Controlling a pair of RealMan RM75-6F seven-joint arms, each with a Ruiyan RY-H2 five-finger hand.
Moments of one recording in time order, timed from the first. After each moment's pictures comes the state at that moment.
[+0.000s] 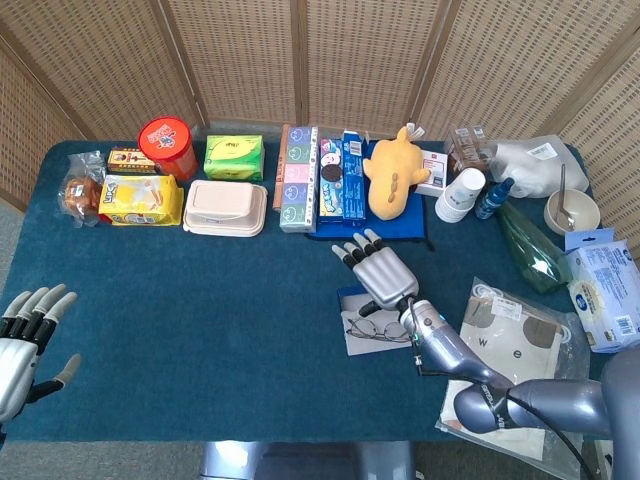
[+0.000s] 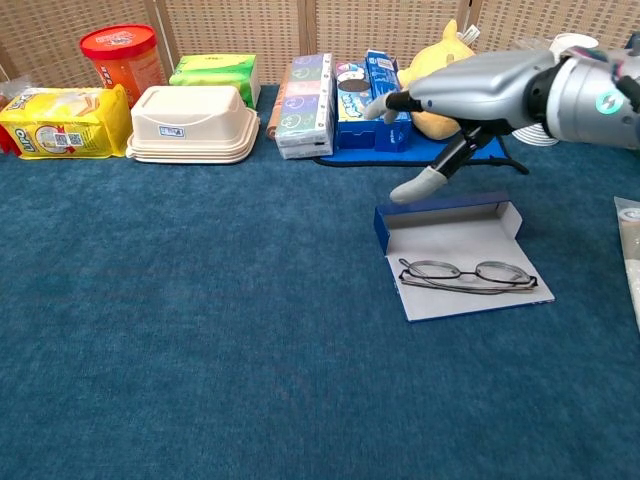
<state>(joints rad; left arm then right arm) -0.03 -0.99 0.03 -1.81 1.68 1.56 0.03 1.04 -1.36 -0.01 -1.71 -0.91 1.02 -0.57</state>
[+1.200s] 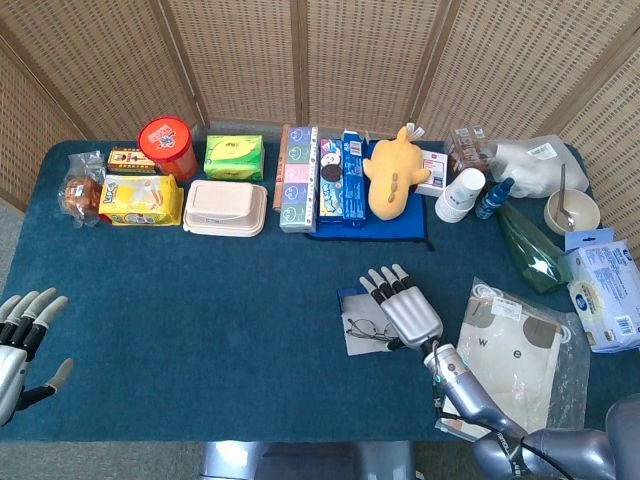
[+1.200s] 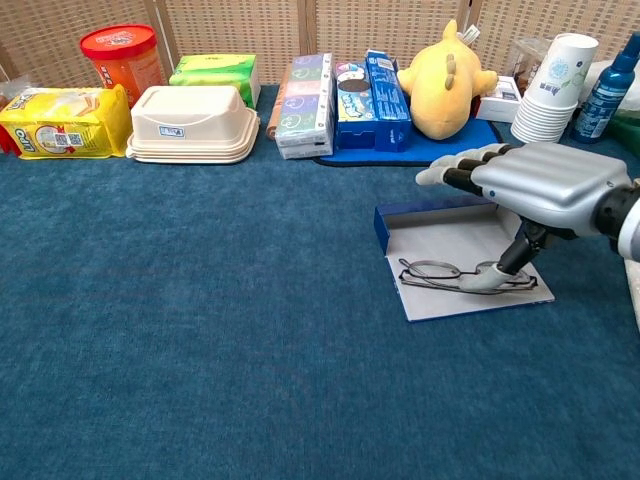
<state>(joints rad) -0.01 -0.97 0.05 -1.80 1.71 1.60 0.01 0.73 -1.52 -0.06 -1.58 -1.14 1.15 -0.59</state>
